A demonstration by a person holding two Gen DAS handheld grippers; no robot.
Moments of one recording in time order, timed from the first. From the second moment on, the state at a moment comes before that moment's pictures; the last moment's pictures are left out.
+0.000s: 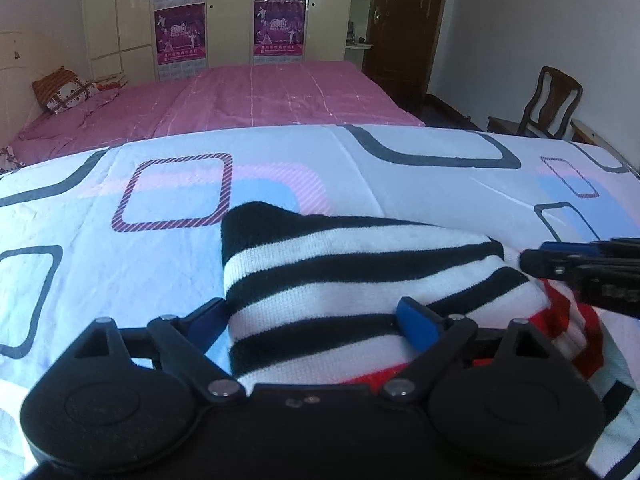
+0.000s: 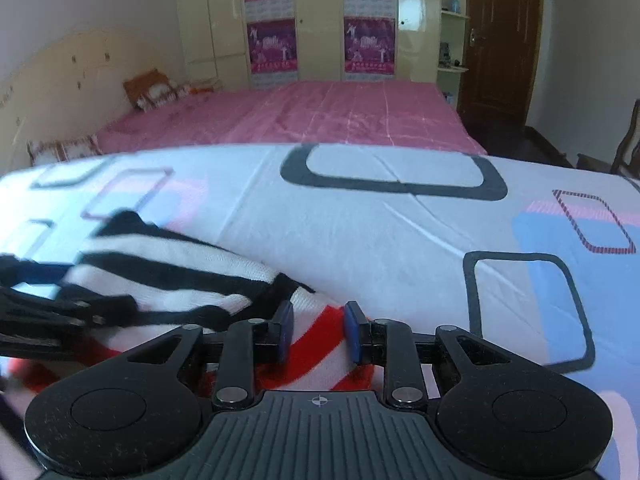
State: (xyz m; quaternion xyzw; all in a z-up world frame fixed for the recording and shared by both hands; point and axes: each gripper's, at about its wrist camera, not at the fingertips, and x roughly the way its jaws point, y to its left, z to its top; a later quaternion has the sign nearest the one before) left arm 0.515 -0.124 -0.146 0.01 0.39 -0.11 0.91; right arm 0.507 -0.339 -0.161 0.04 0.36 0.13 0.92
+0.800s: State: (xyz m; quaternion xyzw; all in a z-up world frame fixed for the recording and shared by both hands) left arm 0.438 -0.116 -0.133 0.00 0.38 -0.14 0.91; right arm 0.414 -0.333 -0.160 0.03 0.37 0.17 0.91
